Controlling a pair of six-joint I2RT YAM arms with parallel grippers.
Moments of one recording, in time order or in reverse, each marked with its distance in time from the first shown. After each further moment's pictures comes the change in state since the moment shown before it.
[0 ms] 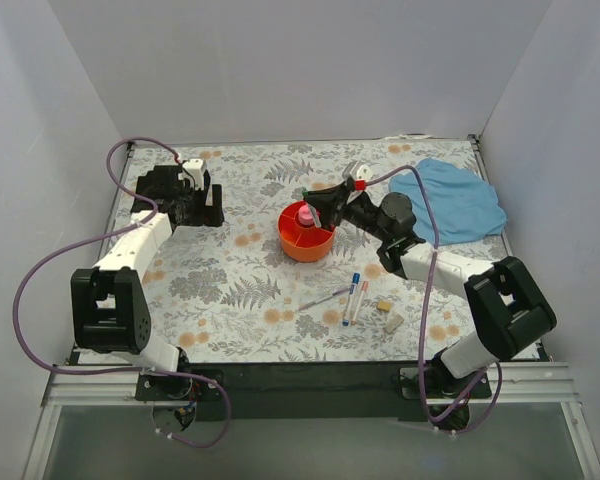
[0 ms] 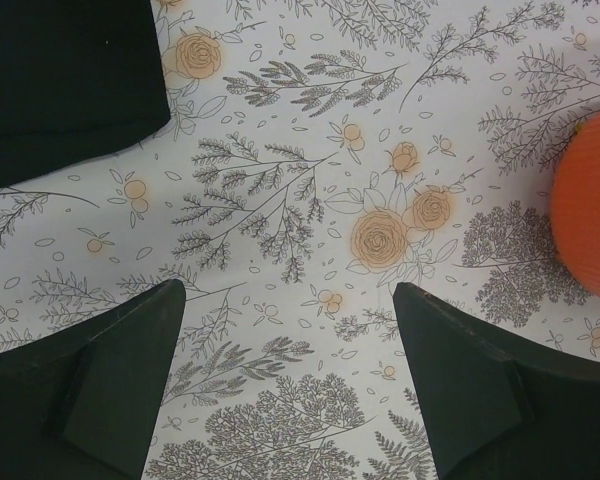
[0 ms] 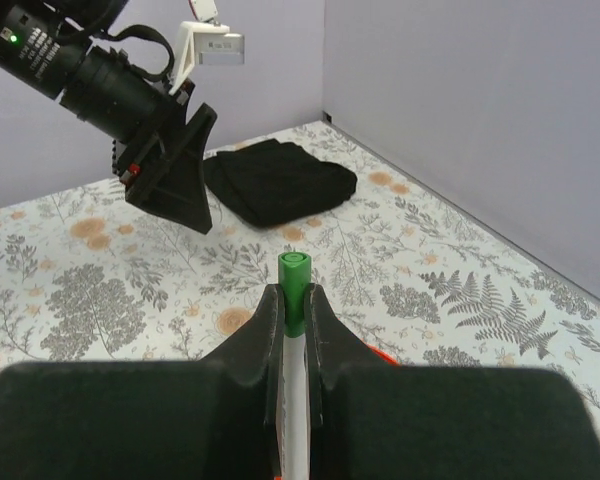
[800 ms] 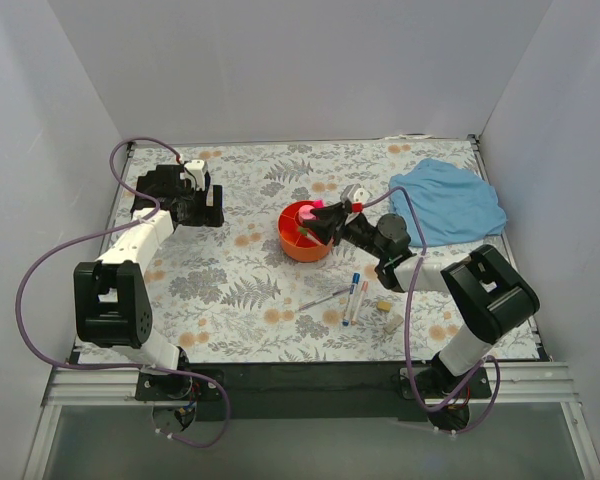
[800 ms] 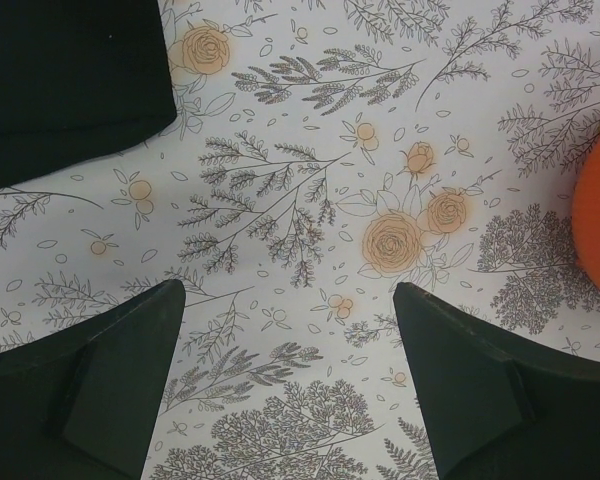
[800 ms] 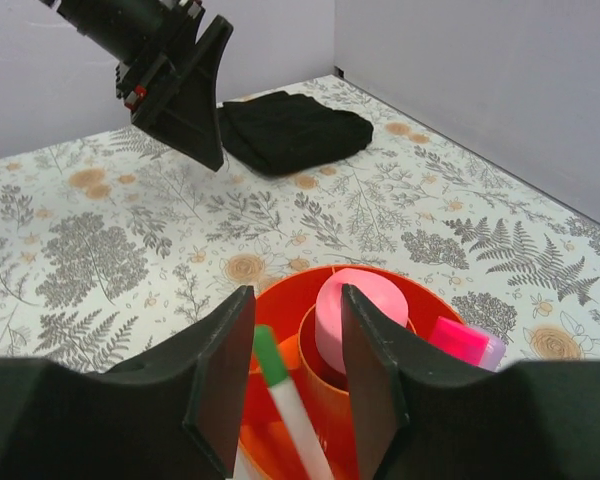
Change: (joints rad) left arm 0.000 0.044 0.013 -0.001 -0.016 0.008; right arm 0.014 0.125 -0.162 0.279 0.012 0.008
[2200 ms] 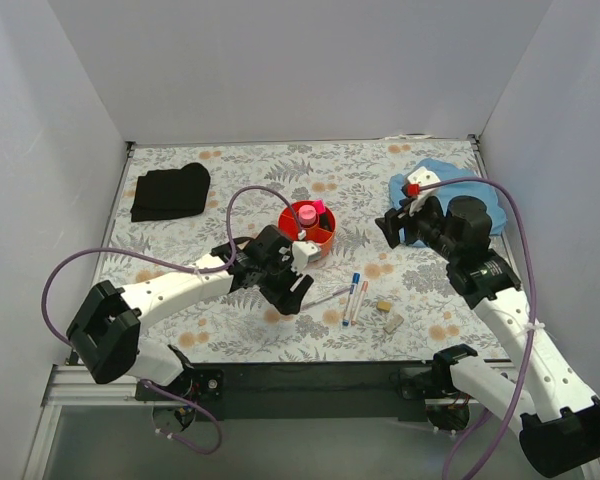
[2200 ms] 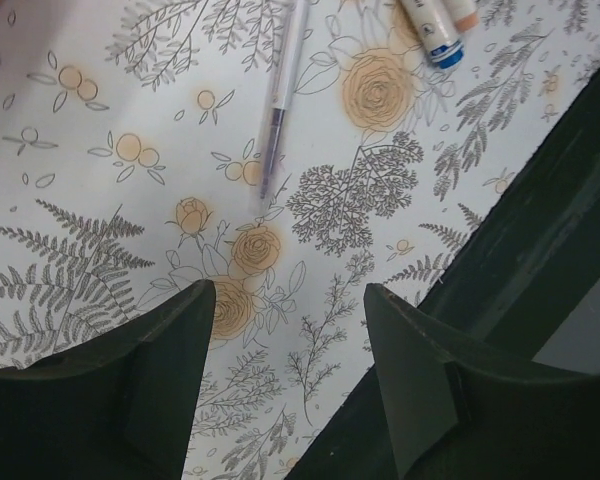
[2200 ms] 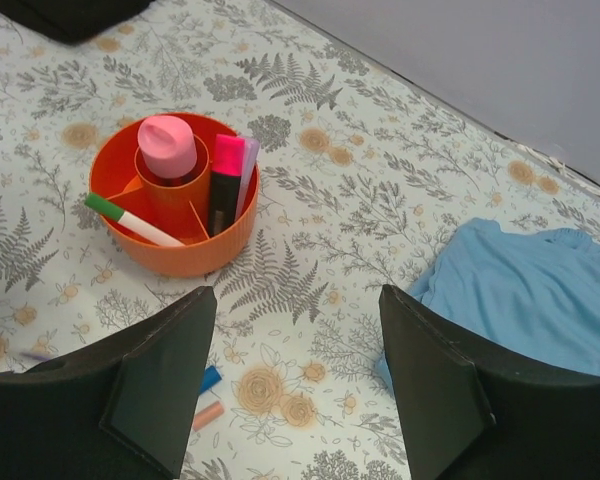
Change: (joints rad) left arm -0.794 -0.154 -0.142 -0.213 0.113 -0.025; right arm -0.225 -0.770 0.234 -1.389 0.206 -0.278
